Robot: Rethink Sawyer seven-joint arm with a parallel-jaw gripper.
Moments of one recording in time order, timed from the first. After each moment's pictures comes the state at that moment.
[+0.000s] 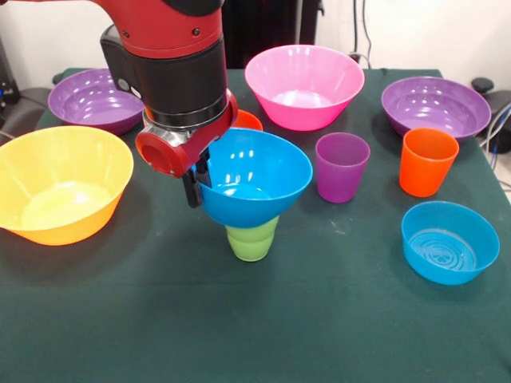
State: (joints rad) arm -0.59 -0.46 0.50 1.17 -0.44 1.01 0.64
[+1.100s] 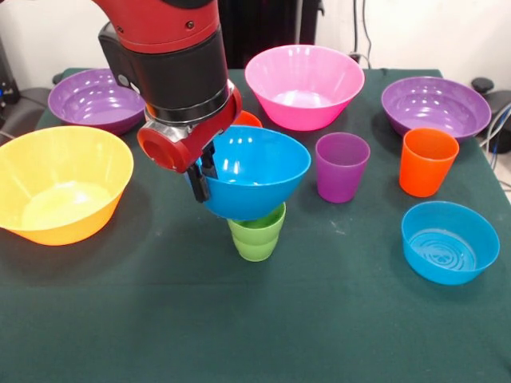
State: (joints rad) arm -0.60 -0.46 0.50 1.17 -0.38 1.03 0.64
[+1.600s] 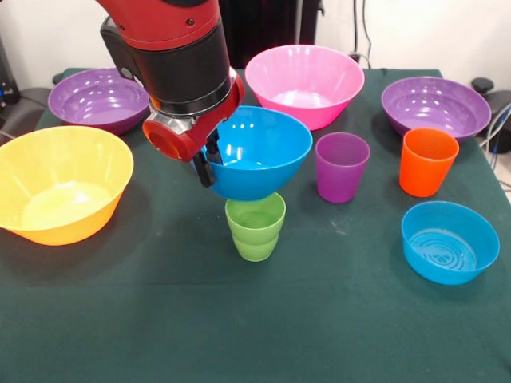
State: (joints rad) arm -0.60 -0.46 0.50 1.17 -0.37 1.11 0.64
